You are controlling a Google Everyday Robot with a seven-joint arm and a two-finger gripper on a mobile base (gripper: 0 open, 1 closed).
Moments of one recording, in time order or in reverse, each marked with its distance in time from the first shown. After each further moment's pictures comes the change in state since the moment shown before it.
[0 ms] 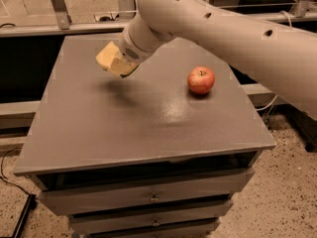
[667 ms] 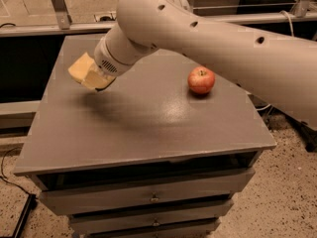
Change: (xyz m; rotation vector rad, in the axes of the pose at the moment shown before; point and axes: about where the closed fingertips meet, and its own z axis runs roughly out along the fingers) arm -0.034 0.068 0.007 -0.107 -0.075 0.009
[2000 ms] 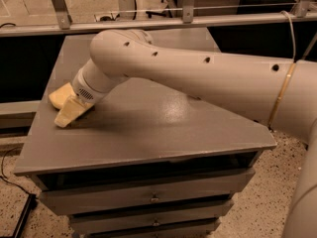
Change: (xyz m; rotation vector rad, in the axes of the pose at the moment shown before) arm 0.009 0.055 0.087 -0.125 0.018 0.058
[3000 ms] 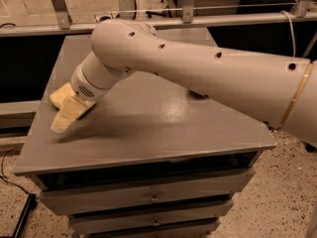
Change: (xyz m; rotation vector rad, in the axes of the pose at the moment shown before) arm -0.010 0.018 -0.023 -0.050 -0.013 -0.054
